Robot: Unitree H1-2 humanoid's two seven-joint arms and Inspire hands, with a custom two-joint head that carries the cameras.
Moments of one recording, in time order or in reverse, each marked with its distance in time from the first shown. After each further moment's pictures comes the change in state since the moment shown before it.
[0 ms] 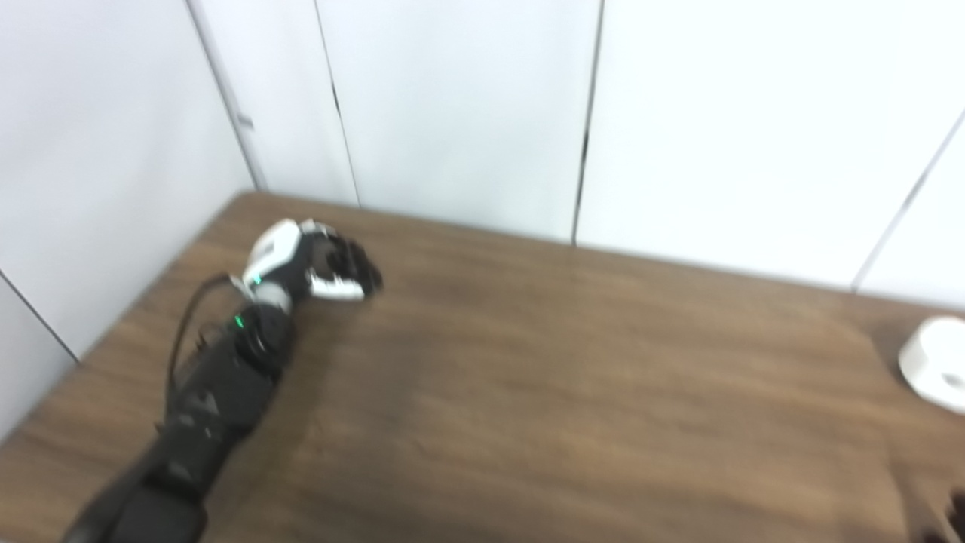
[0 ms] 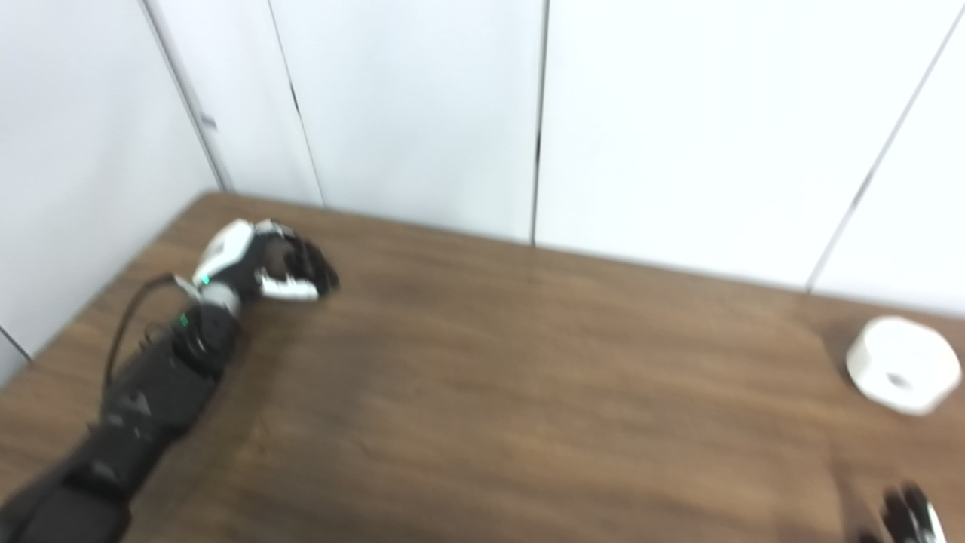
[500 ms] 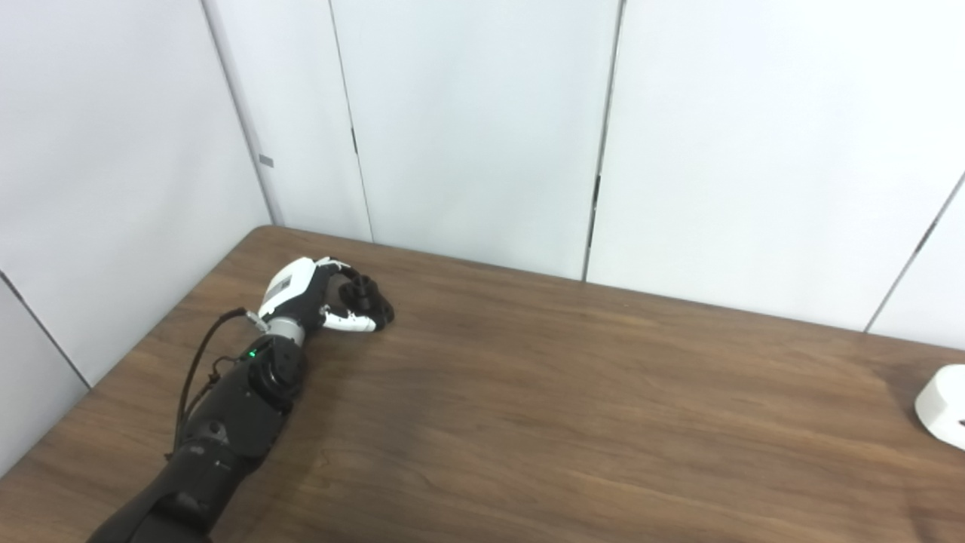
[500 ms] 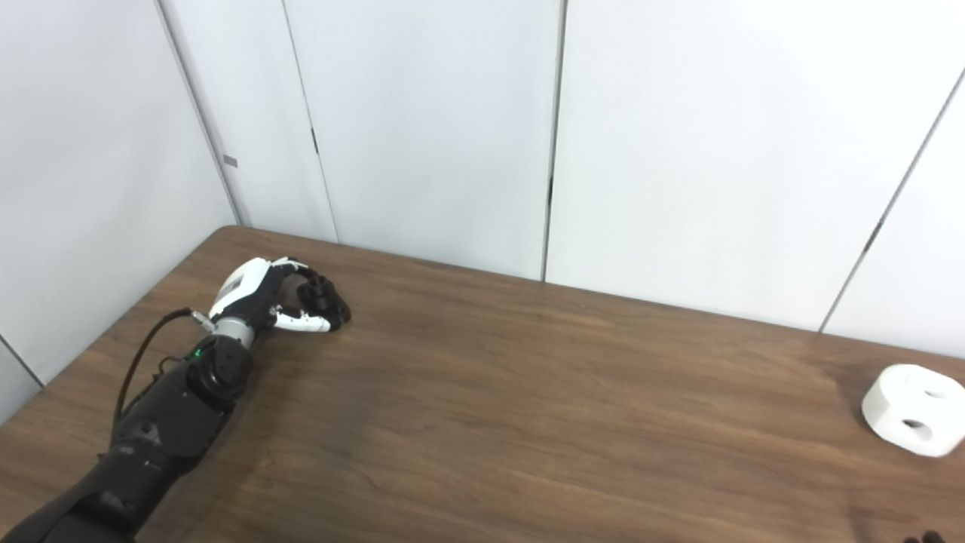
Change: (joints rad) left arm 0.002 0.002 -0.006 0.003 0.001 -0.019 0.012; right arm -0.001 0.000 -0.001 0.001 0.000 0.001 0.000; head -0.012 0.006
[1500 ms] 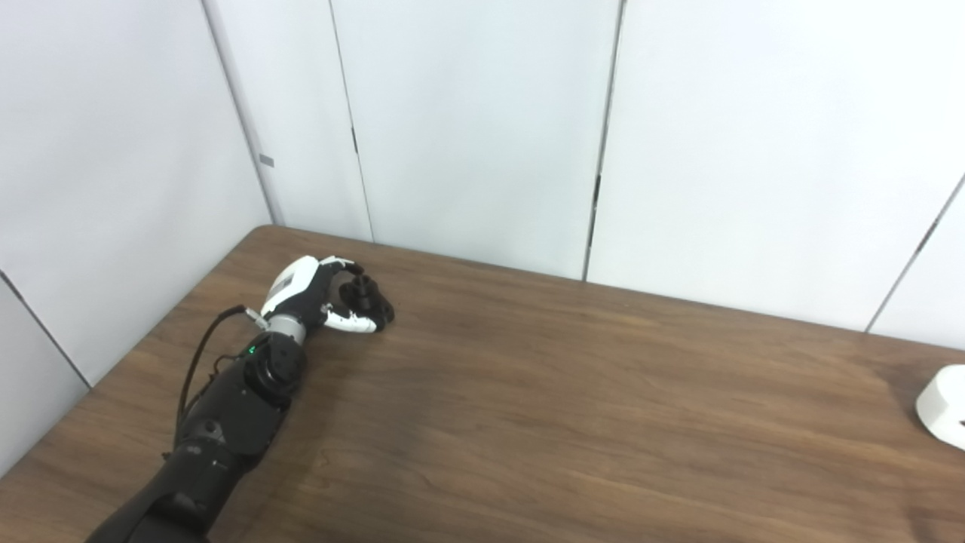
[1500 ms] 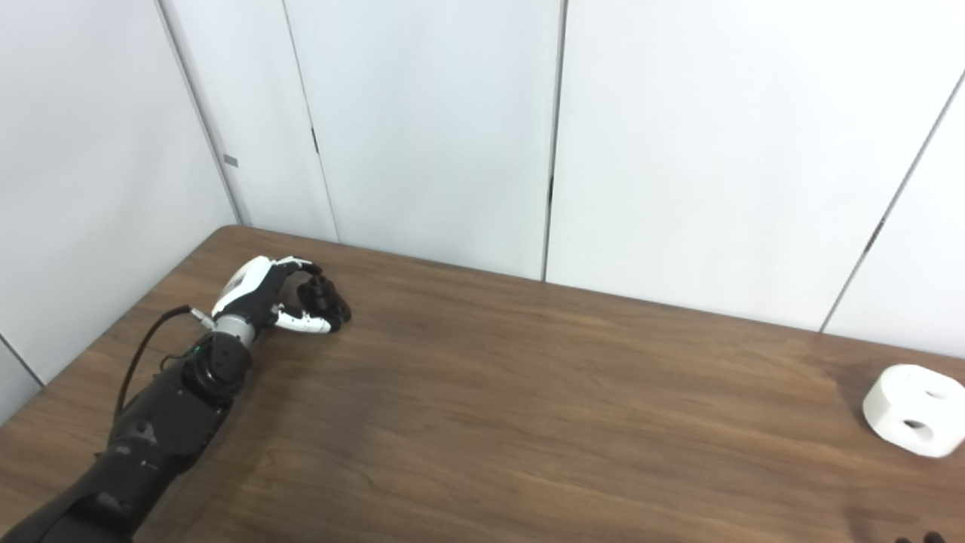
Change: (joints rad) left arm 0.003 0.002 0.018 -0.028 -0.030 0.003 -0.055; right arm 0.004 -0.001 0.001 -0.009 -0.003 0.004 -0.008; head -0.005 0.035
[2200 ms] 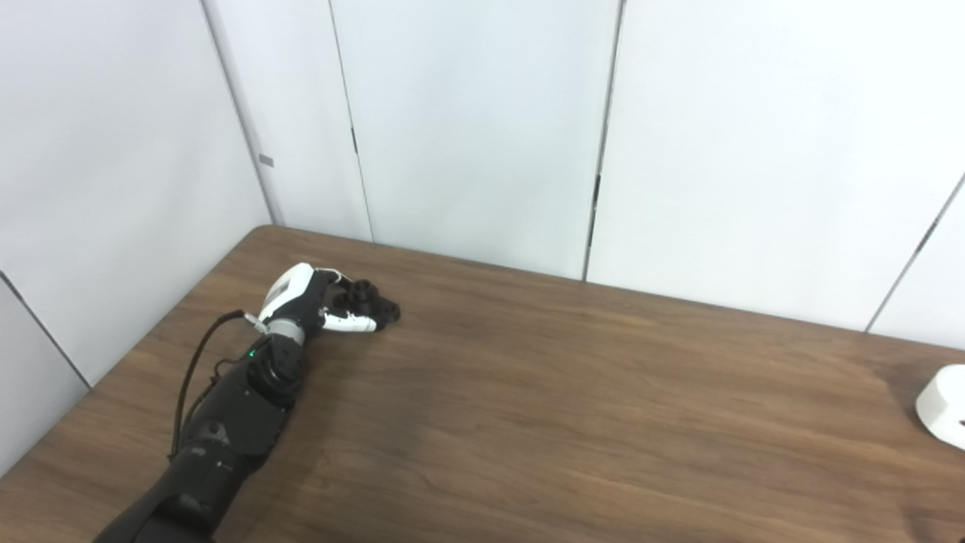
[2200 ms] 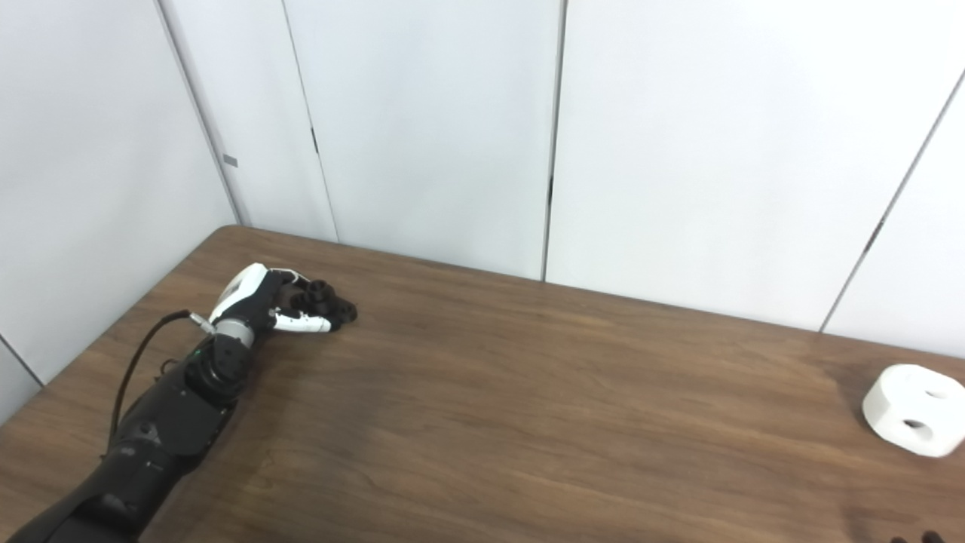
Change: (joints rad) left arm -0.001 -0.016 0.016 -0.003 -0.011 0.079 -0.003; right arm 0.000 0.000 0.000 -0.002 -0.019 -0.001 -0.001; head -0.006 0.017
